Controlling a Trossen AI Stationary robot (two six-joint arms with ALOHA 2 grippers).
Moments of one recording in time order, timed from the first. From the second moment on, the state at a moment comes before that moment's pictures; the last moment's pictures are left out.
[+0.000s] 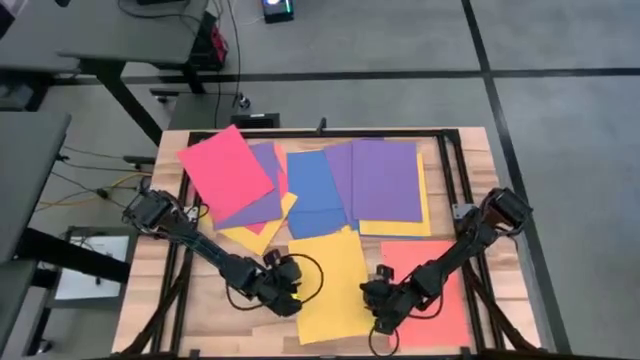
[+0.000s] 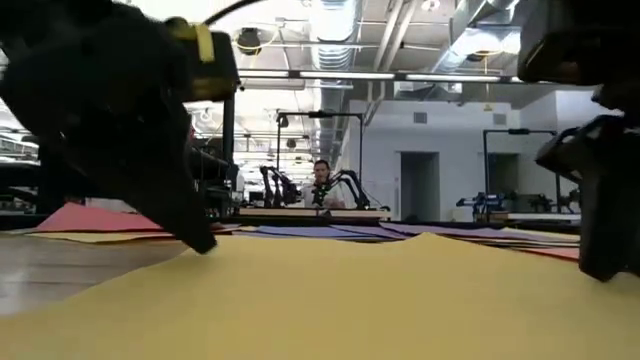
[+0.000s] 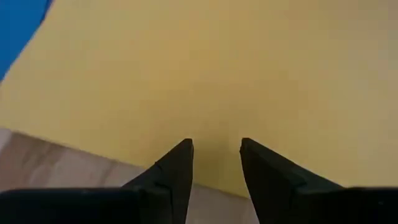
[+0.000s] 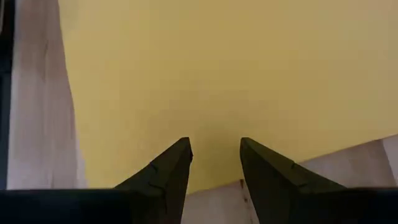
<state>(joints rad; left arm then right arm) -0.57 1.85 0.99 -0.20 -0.49 -0.85 0.70 1.83 0.96 -0.17 0.30 0.82</state>
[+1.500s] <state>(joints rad) -0.52 1.85 1.04 -0.20 -0.44 -0.70 0.78 1.90 0.98 -0.08 0.34 0.97</state>
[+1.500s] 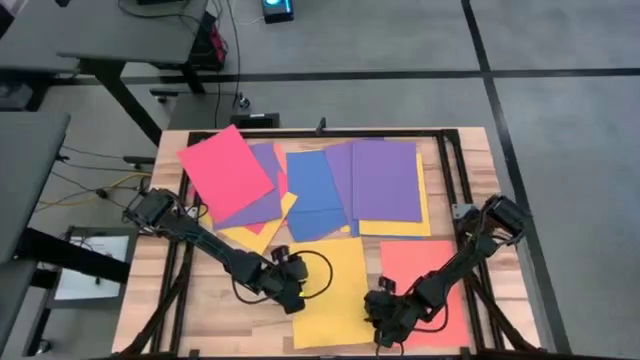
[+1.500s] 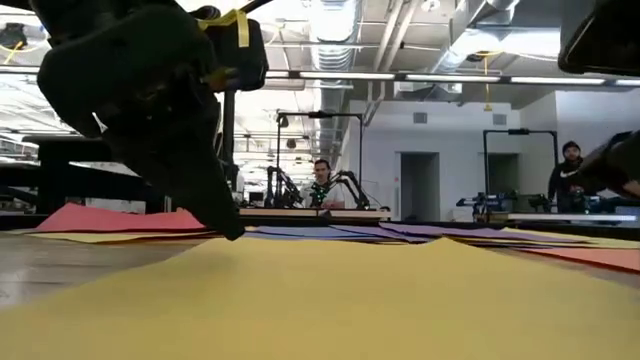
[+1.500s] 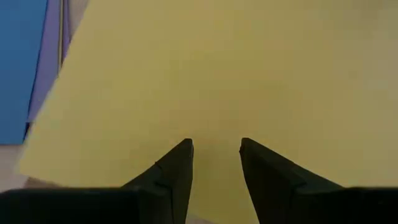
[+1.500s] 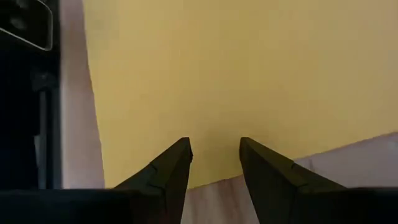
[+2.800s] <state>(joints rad) -0.62 1.83 1.10 -0.26 -0.51 -0.70 0.74 1.90 1.10 -0.28 0.31 0.64</state>
